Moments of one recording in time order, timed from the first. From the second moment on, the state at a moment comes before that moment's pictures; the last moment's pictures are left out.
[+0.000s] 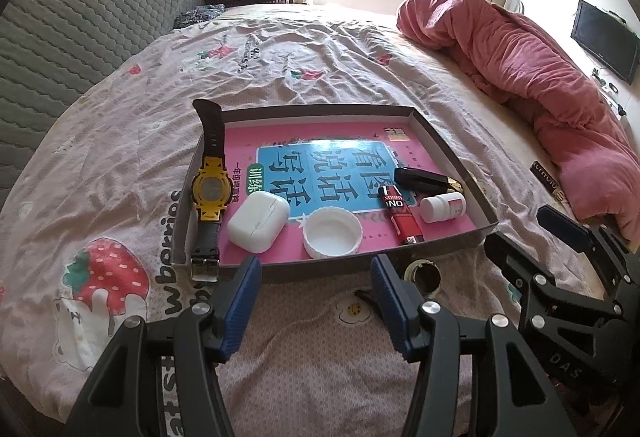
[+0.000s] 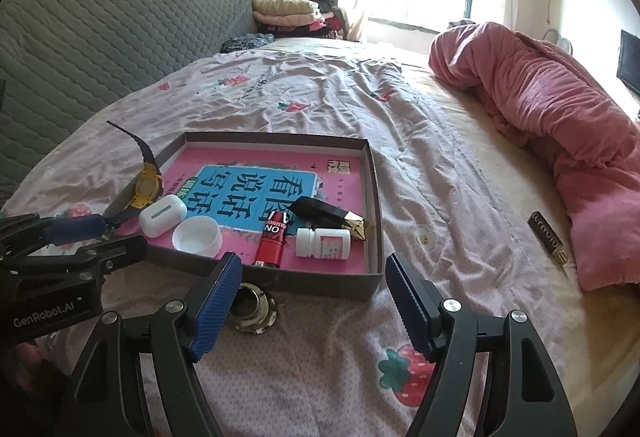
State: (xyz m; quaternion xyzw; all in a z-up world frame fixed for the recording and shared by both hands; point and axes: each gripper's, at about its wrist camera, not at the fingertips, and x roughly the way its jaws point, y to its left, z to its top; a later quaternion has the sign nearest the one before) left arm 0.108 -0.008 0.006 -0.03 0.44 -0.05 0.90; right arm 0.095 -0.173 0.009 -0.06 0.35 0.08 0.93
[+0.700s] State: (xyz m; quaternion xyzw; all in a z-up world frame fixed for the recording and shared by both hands) left arm 0.081 -0.009 0.011 -0.03 0.44 -0.05 0.89; right arm 0.068 -0.173 0.004 -0.07 0.37 0.07 0.92
